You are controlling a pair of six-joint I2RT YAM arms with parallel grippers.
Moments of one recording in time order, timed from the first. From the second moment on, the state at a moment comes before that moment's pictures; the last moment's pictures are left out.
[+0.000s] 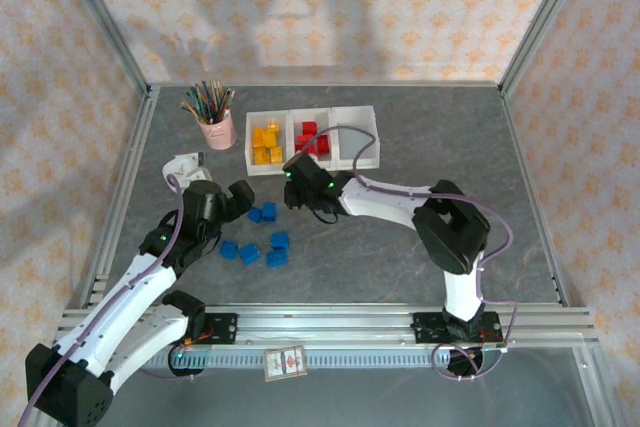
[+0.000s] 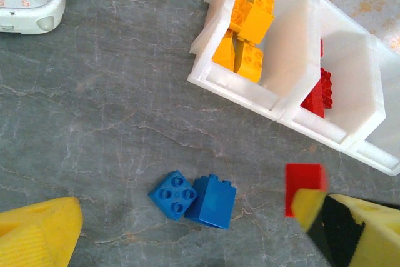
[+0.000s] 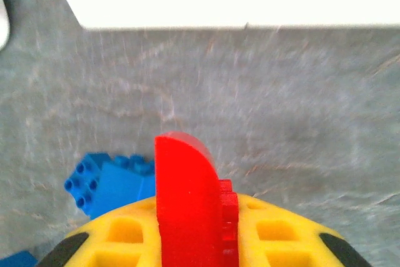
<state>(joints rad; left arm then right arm) -0.36 0.80 0.60 -0.48 -0.23 -0.83 0.89 1.89 1.33 -0.31 0.08 0.72</state>
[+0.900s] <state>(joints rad) -0.36 1.03 0.76 -0.33 -0.18 -0.79 0.66 2.24 1.87 -0.38 0.22 0.44</state>
